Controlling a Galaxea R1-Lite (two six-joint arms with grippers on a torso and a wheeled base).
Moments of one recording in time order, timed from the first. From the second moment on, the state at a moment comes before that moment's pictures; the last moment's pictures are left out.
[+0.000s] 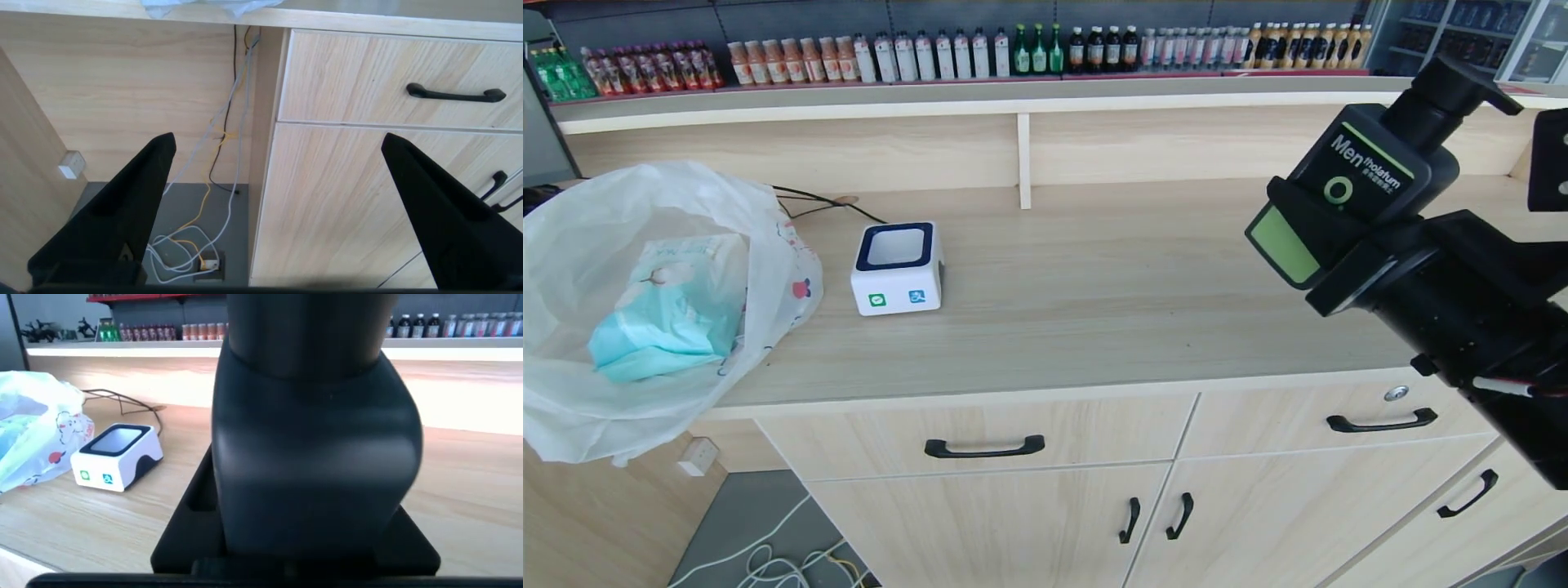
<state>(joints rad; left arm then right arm) 0.00 0.00 0.00 0.00 0.00 0.00 0.60 1.48 -0.59 -1.31 -0.14 -0.08</state>
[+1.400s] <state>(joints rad) 0.00 0.00 0.00 0.00 0.00 0.00 0.85 1.56 -0.54 -1.31 -0.05 -0.64</state>
